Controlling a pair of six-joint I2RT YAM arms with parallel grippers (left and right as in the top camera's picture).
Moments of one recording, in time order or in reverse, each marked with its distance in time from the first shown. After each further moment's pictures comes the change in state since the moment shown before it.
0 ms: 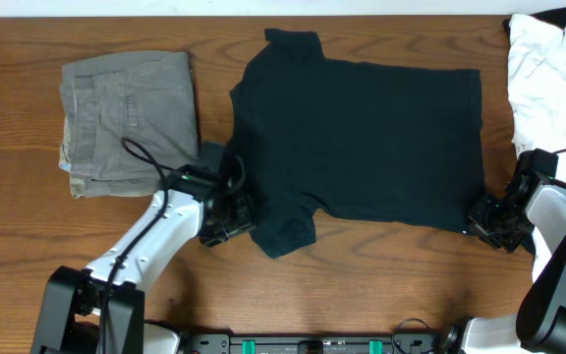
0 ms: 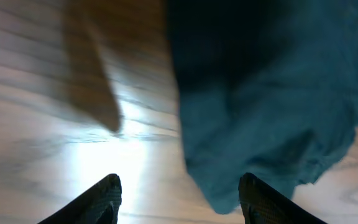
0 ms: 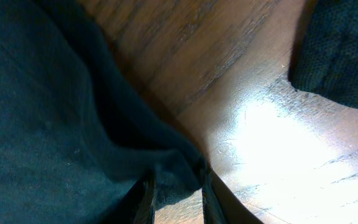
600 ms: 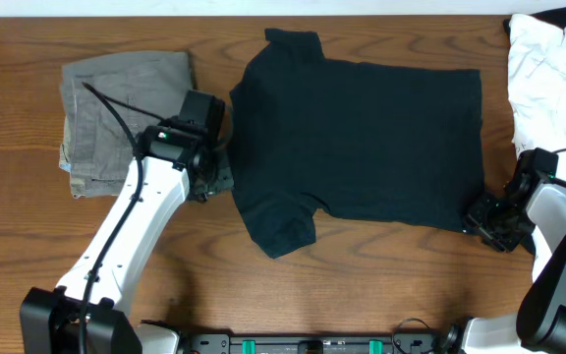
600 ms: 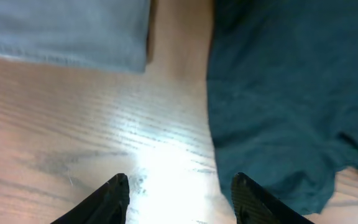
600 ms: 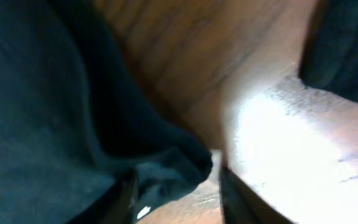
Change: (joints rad) left arm 0.064 -0.002 0.370 -0.329 -0.321 0.146; right arm 0.000 0.004 0.006 -0.008 -0.016 -0.005
